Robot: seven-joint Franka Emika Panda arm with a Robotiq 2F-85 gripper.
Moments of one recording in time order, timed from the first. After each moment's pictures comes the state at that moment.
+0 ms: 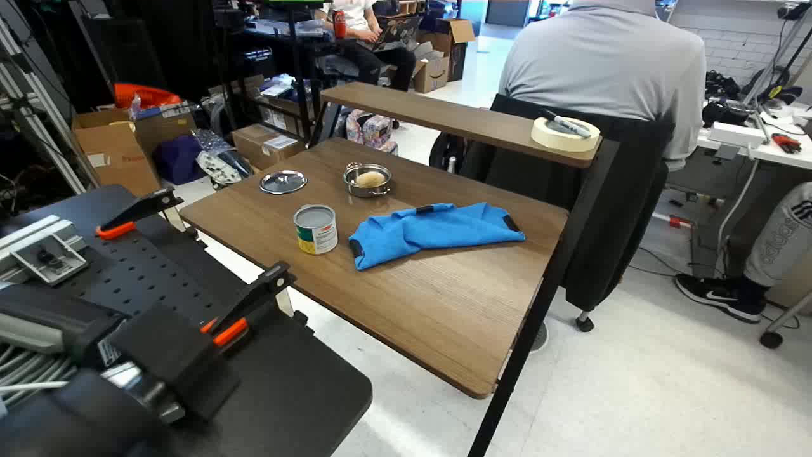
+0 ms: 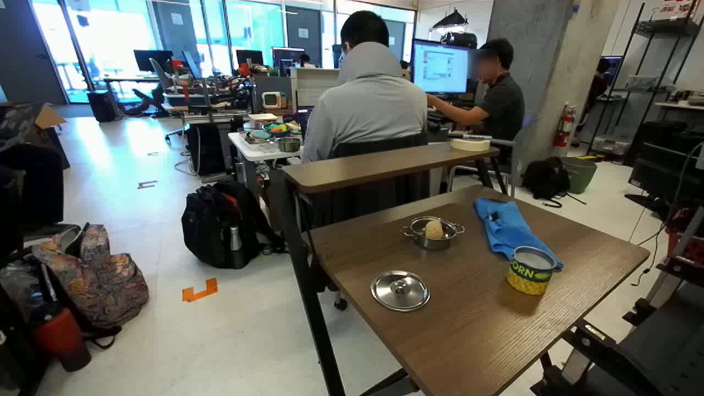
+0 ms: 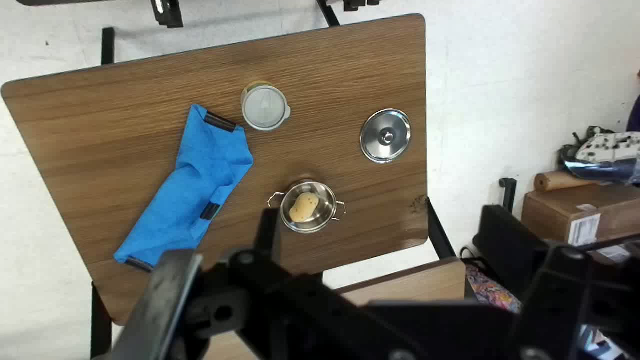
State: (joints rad) arm 0.03 -0.36 -0.12 -2.29 0.18 1.98 -0.12
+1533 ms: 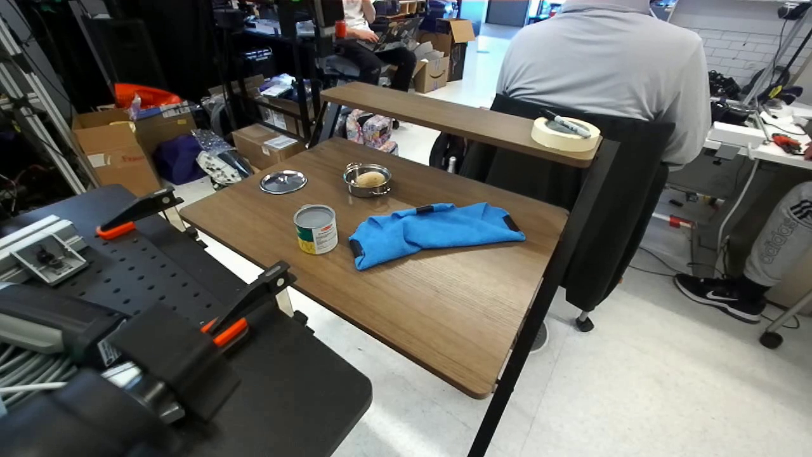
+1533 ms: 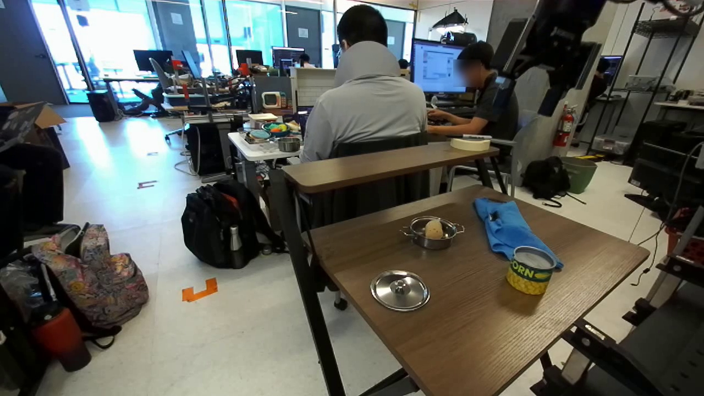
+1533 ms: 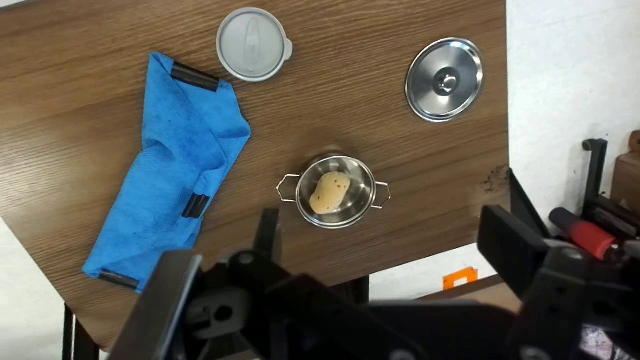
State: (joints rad) arm 0.03 0.08 0.00 -2.27 0.16 2.47 0.06
